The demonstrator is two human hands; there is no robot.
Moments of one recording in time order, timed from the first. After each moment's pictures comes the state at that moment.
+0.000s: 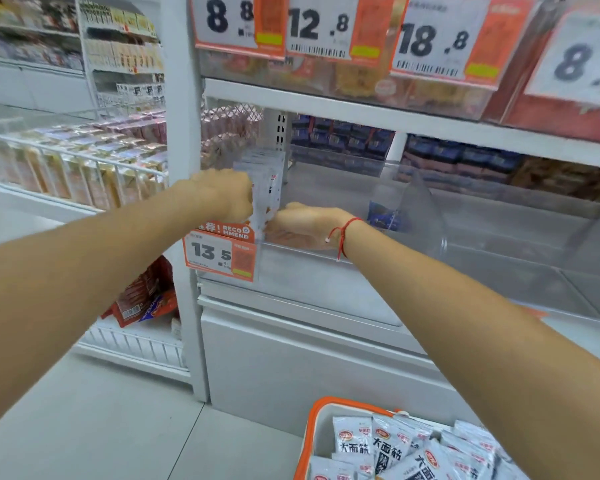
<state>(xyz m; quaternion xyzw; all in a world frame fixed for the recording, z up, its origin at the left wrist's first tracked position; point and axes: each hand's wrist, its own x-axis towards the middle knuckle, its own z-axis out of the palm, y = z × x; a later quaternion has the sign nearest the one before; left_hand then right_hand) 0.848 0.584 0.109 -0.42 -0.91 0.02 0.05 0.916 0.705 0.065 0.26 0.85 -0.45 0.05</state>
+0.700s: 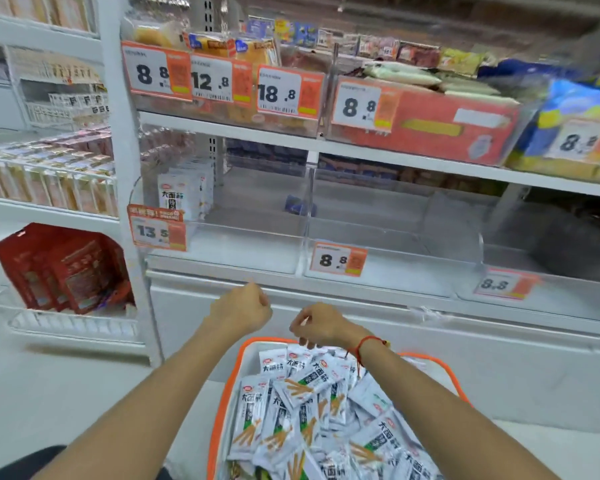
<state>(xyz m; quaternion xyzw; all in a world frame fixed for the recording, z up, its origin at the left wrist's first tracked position) 1.083 0.545 0.010 -0.43 -0.88 -0.17 -0.14 1.218 0.642 0.009 0.35 0.87 -0.35 0.04</state>
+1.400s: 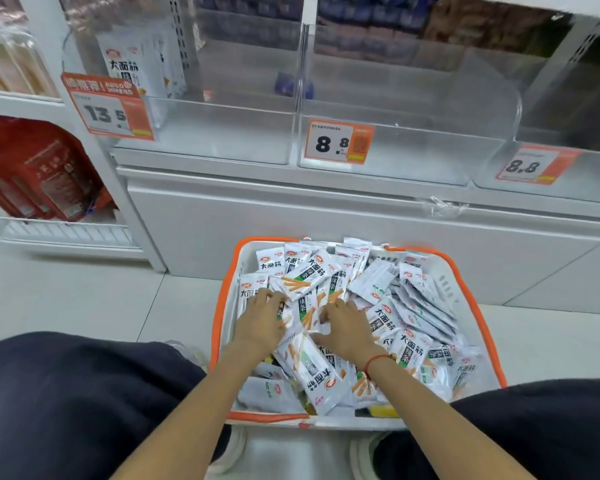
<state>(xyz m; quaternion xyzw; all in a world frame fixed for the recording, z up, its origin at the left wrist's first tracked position) 1.168 0.505 -0.184 -0.49 -0.83 -0.14 -0.21 1.317 0.601 -0.170 0.40 0.90 -0.15 0.09</state>
